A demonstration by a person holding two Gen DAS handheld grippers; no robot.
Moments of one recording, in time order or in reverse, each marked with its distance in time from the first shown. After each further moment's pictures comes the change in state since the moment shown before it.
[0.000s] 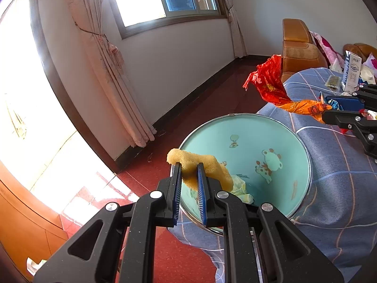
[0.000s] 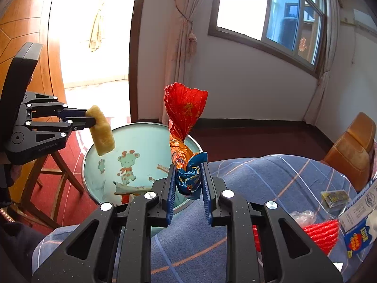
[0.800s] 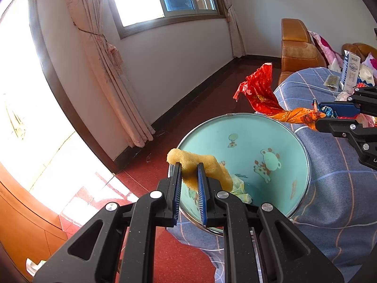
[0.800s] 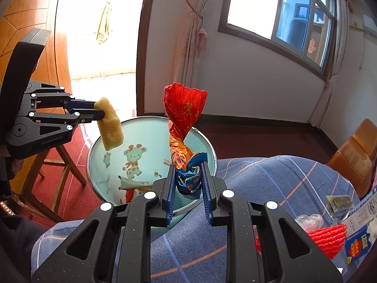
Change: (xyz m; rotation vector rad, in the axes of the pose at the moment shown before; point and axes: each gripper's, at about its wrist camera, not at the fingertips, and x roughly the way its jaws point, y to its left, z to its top) left arm -0.001 0.000 0.001 0.001 0.001 -0.008; right arm 0.006 0.011 0.003 -0.031 0.026 0.024
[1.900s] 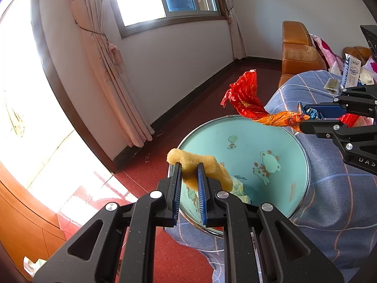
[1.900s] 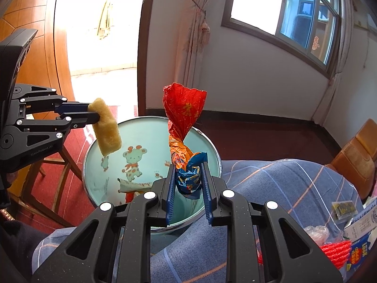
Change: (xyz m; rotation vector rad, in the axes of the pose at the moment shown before) left arm 0.000 0.003 0.000 -0.017 -0.003 -0.008; right arm 0.020 -0.001 0.011 -0.012 0.036 0.014
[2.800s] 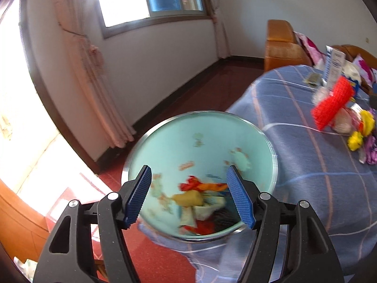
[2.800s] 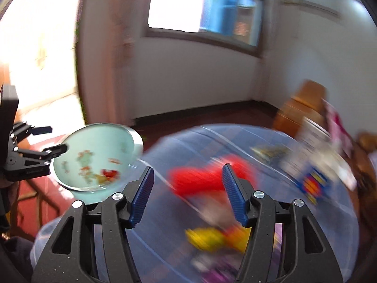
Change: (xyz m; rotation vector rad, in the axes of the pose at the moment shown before) left arm 0.003 -0.052 -0.007 0.027 0.000 -0.109; right arm -0.139 -0.067 -0.091 0.369 -0.036 -0.430
